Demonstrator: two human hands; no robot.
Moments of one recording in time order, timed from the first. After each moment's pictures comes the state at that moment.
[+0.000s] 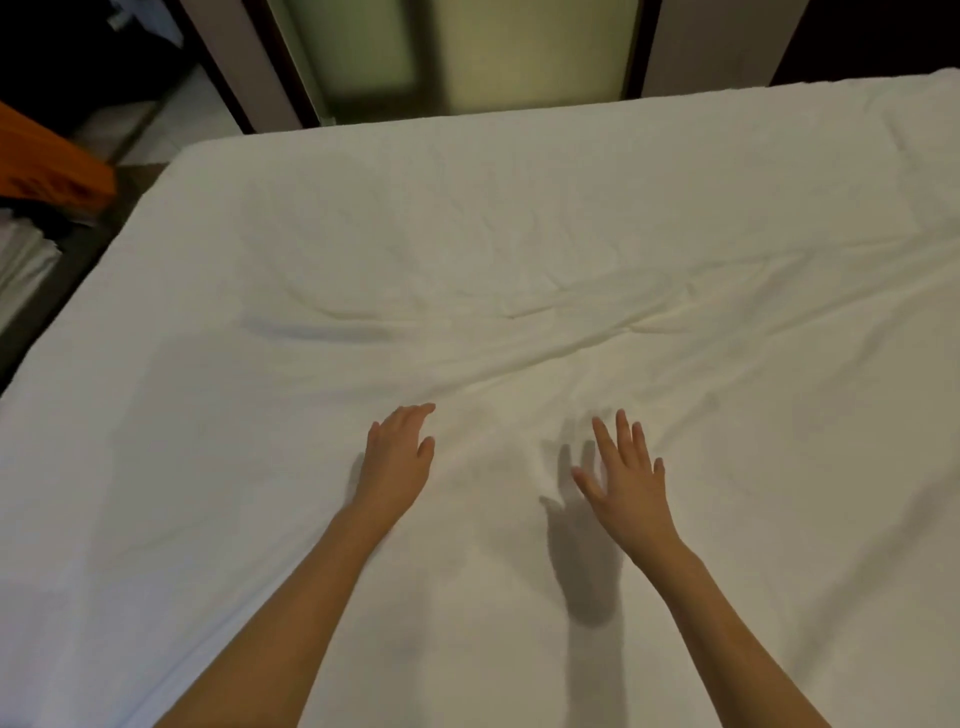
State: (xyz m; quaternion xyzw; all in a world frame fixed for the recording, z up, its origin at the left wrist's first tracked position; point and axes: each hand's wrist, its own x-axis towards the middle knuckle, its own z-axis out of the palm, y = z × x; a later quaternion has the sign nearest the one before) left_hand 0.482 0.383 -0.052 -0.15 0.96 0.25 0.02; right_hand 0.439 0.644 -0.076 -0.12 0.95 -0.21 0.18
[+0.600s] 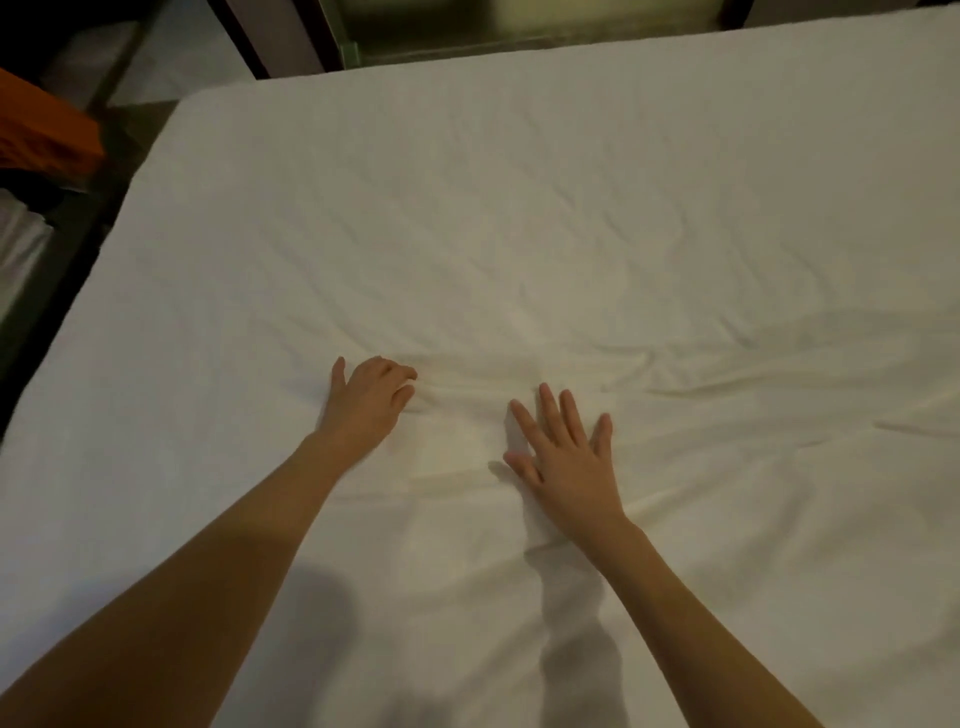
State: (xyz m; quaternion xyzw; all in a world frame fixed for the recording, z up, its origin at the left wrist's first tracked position) left_hand 0.316 0.113 -0.112 -0.11 0.98 0.08 0.13; right_hand 0.311 0.371 -0.133 -0.26 0.94 -0.13 0.17
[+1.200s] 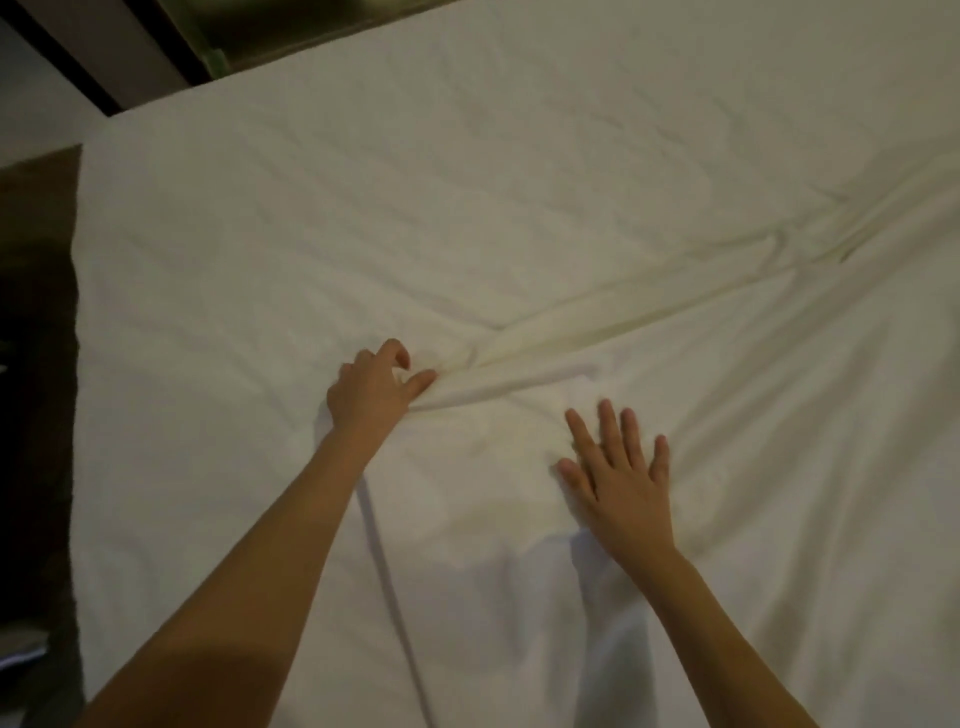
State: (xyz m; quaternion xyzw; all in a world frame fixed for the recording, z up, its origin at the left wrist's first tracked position) left_hand 0.314 -0.074 -0.113 -0.12 0.97 0.14 0.17; right_hand 0.438 0.172 -0.152 0.03 0.98 -0.13 0.14
